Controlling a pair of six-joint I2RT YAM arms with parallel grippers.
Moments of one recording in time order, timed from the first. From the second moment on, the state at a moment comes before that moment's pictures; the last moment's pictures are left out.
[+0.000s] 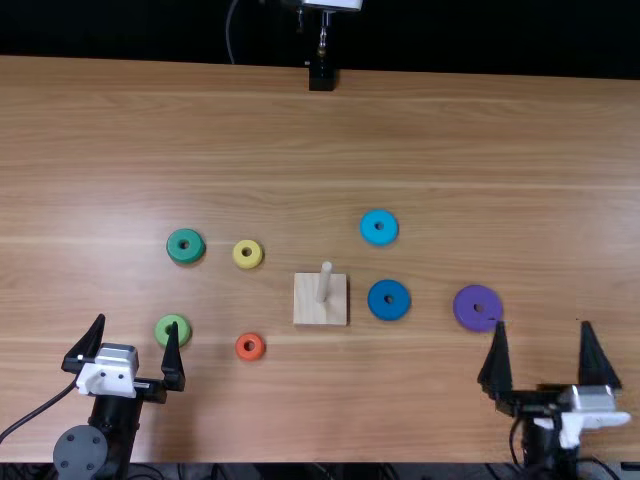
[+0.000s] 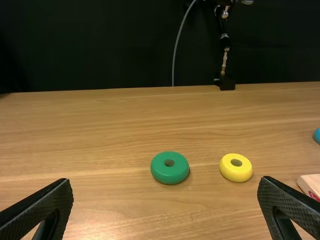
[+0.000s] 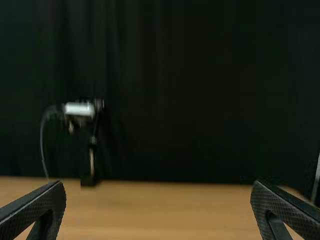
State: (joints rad) left arm -0.10 0.01 0.01 -0.06 0.00 -0.03; right arm -0.01 0.01 0.28 0.08 -0.03 -0.06
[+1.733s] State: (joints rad) left arm -0.10 0.01 0.01 -0.06 0.00 -0.03; right arm -0.05 1.51 0.86 -0.50 -0.03 0.00
